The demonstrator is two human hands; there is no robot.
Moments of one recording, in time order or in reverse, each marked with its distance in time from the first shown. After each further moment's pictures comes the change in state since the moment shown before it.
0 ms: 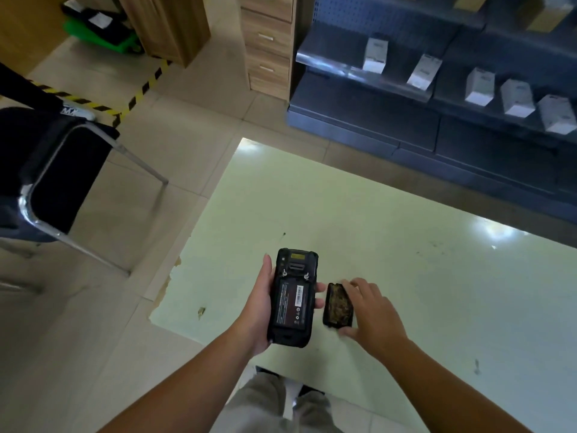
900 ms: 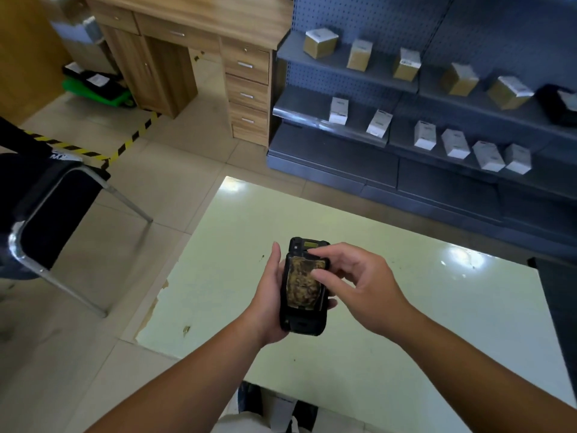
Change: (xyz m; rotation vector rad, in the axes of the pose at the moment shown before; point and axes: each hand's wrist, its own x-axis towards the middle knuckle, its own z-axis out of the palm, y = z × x) left_hand -0.045 0.026 0.080 -0.118 -0.203 0.050; right_hand -0.067 -0.063 -0.194 1.103 0.286 -0.174
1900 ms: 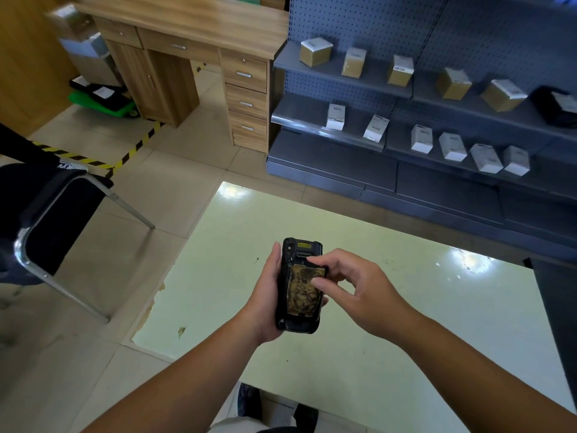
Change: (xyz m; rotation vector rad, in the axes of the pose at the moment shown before) left_hand -0.004 -0.005 0.020 0.093 0.018 0.037; right_hand -0.012 0.018 -0.028 -0.162 -0.102 -0.072
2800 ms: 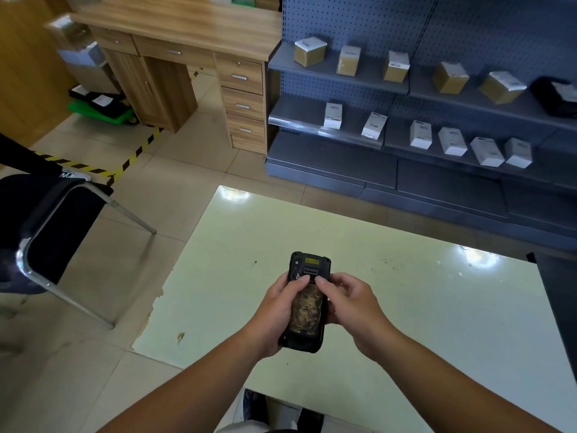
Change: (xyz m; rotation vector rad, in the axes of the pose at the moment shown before) left_hand 0.004 -0.026 0.001 0.260 0.107 0.043; right_hand -0.001 0.027 0.033 0.526 0.285 0.589
